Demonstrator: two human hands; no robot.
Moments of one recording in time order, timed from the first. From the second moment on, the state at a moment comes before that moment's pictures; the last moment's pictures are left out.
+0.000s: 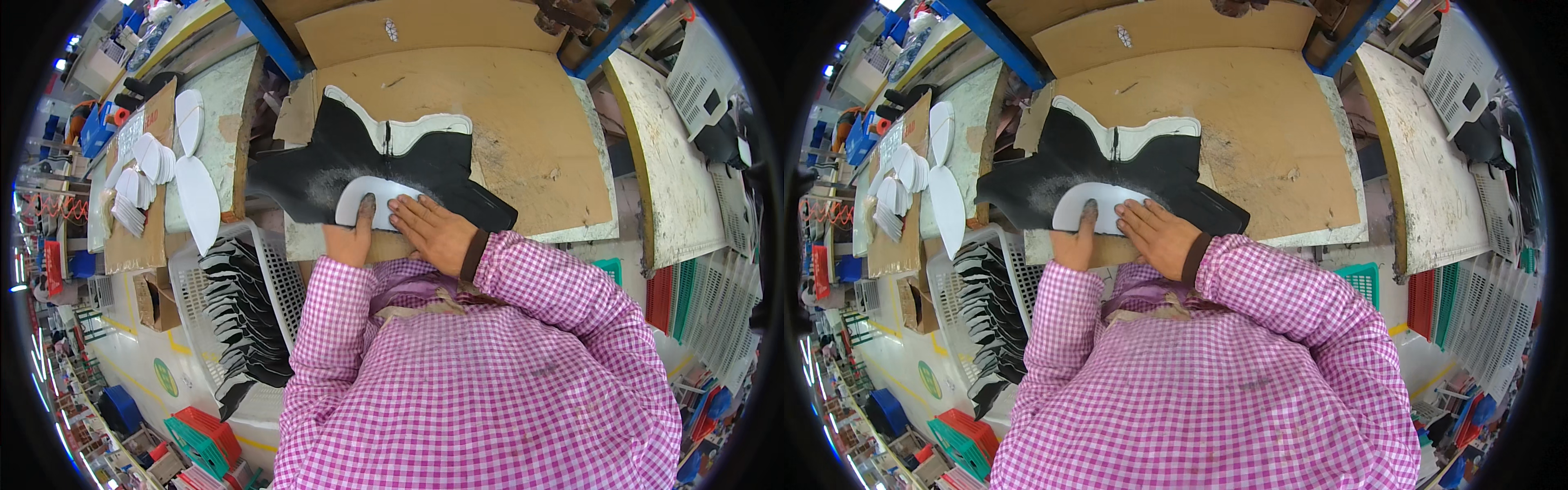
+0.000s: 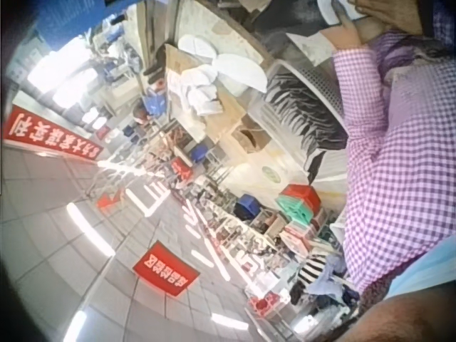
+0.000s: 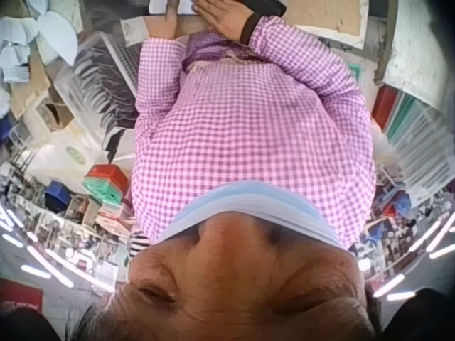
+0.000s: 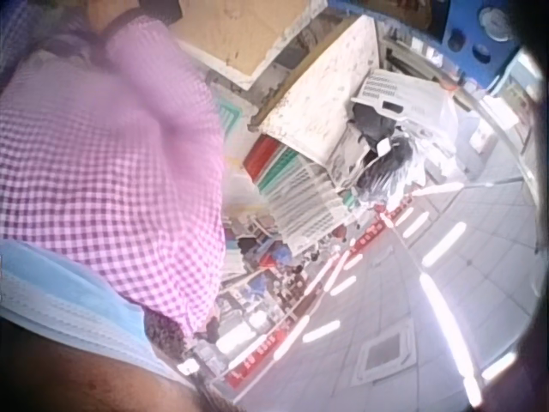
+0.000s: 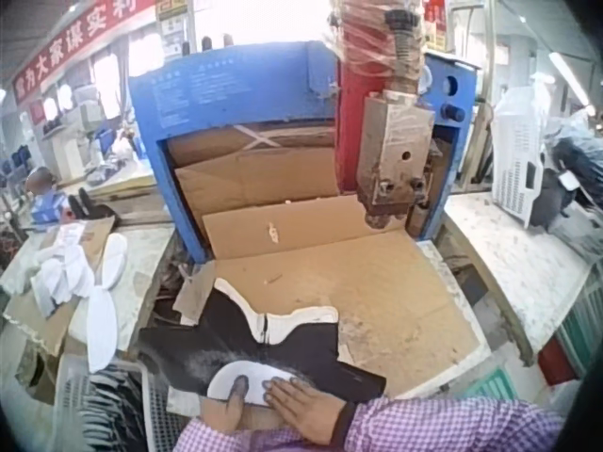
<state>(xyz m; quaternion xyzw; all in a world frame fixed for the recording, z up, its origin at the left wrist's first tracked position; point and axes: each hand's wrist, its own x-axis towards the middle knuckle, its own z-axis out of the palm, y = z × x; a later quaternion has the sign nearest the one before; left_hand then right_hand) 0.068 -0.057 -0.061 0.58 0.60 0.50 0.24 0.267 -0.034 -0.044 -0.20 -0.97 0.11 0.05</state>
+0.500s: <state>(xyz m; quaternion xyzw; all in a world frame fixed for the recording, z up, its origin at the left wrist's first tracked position) 0.127 -0.083 -0.025 0.82 0.48 0.32 0.03 0.273 -0.027 -0.042 -0.18 -0.98 0.01 0.04</state>
